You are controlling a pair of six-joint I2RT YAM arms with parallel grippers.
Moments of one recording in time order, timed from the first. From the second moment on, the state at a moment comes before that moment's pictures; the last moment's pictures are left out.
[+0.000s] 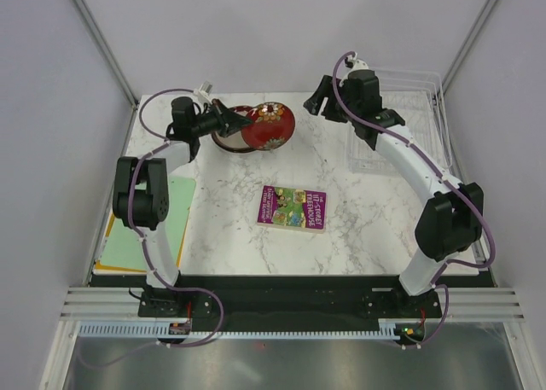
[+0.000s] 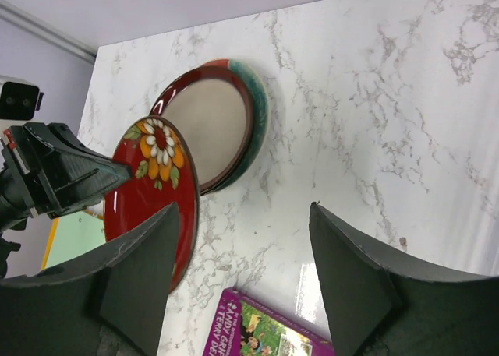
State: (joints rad) left arm -0.10 1.97 1.28 0.53 0.90 -0.99; right arm 0.36 1.71 1.57 -0.24 -0.10 0.54
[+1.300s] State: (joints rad) left arm 0.06 2.30 1.64 0.12 0.69 -0.71; right arm 0.31 1.67 1.37 -0.22 -0.12 0.48
